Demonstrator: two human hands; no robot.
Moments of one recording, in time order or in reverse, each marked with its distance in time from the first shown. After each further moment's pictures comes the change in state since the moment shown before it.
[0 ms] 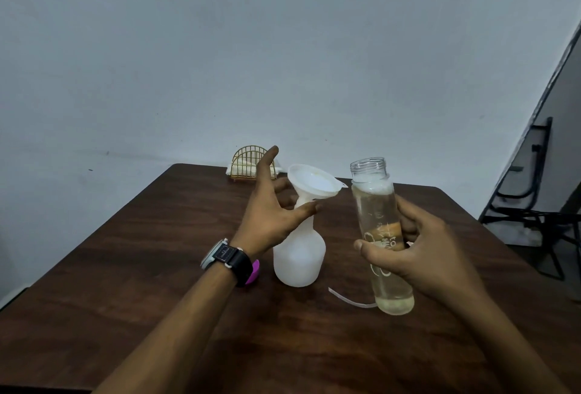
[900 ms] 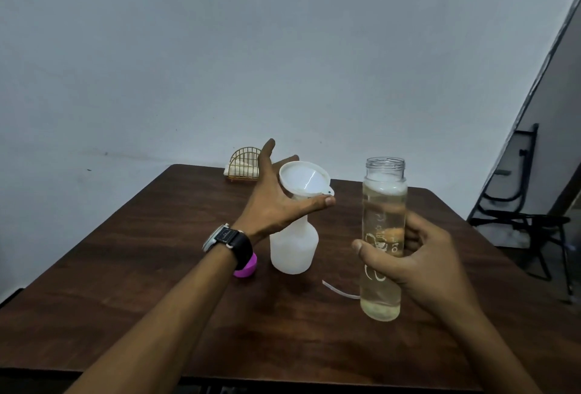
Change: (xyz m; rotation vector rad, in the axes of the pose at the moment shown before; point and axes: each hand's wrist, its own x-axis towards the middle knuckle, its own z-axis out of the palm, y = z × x) left_hand 0.000 0.026 0.002 0.067 -0.042 -0.001; right_hand -0.029 -0.010 0.002 0.190 0.156 0.079
